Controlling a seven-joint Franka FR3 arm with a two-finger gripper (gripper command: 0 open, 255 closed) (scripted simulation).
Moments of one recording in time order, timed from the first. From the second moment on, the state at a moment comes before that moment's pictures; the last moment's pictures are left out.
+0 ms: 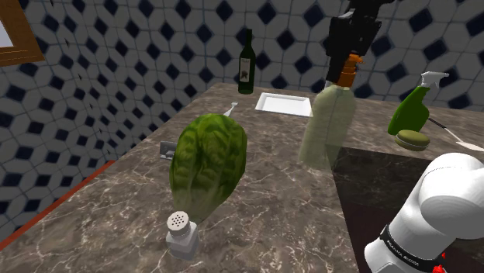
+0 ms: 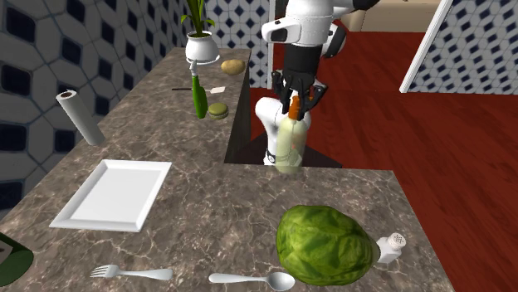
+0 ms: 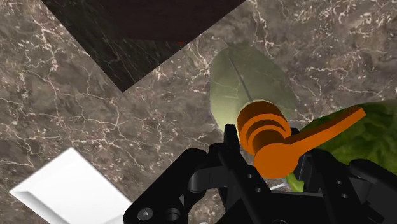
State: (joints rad) arm 0.08 -0.74 0.33 -1.94 0.21 1.30 0.38
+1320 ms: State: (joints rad) arm 0.12 -1.08 -0.09 -2.09 -0.09 1.08 0.01
